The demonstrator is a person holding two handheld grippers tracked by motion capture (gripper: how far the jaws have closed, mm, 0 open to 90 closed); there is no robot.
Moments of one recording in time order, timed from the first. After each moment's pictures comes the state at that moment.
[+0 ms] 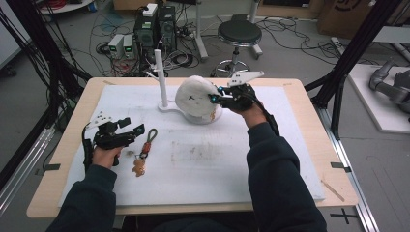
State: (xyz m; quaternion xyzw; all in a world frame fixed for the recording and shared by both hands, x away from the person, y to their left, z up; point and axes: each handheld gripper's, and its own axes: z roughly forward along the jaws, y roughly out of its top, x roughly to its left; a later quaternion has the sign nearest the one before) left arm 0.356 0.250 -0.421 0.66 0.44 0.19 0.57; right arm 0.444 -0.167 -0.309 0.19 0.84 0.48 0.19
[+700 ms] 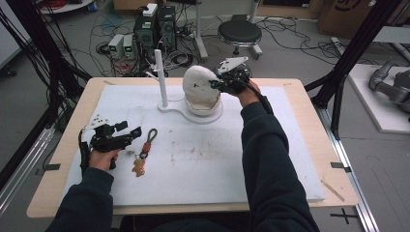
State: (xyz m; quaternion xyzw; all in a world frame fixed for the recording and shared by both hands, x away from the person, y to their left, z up) left arm 0.351 0.259 -0.426 0.66 0.46 0.17 0.57; right arm 0.504 -0.155 -0.309 0.16 0.87 0.38 0.28
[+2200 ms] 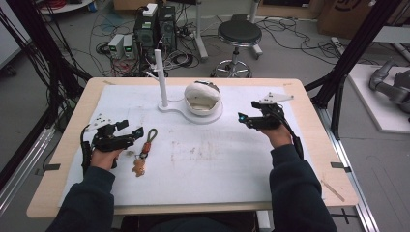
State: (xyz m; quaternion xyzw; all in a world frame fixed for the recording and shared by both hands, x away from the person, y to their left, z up) left arm 0.350 0.251 -0.422 0.67 0.45 0.19 0.56; right arm 0.411 -0.260 -0.369 0.34 0.80 0.44 0.22
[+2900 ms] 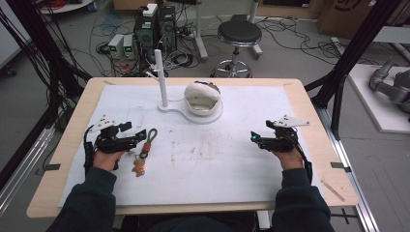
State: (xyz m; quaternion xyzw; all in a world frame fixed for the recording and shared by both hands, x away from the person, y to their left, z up) left arm 0.347 0.243 -0.422 0.68 0.44 0.18 0.55; right arm 0.359 -0.294 -0.401 0.39 0.78 0.43 0.23
